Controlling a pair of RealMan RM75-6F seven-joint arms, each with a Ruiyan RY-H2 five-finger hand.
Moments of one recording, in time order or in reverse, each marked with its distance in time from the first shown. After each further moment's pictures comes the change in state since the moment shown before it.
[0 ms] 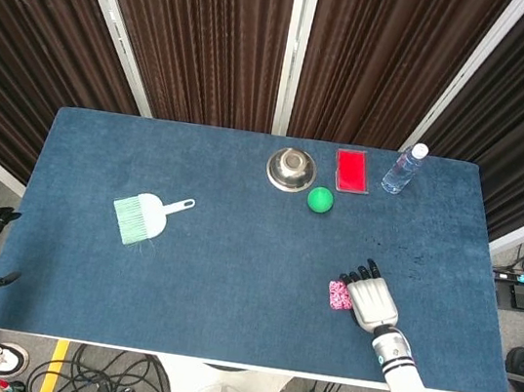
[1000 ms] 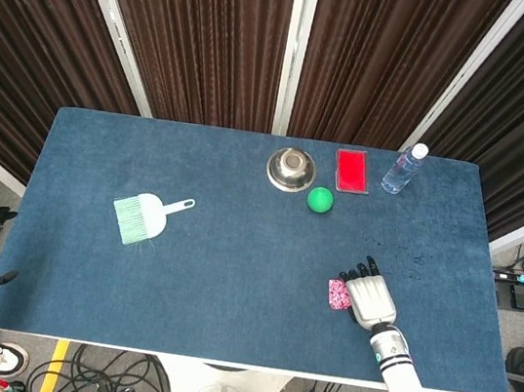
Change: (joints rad) left arm 0.003 -0.009 -0.005 0.017 -0.015 -0.009 -0.012; right arm 0.012 -0.028 -0.011 0.034 -0.005 0.024 0.015
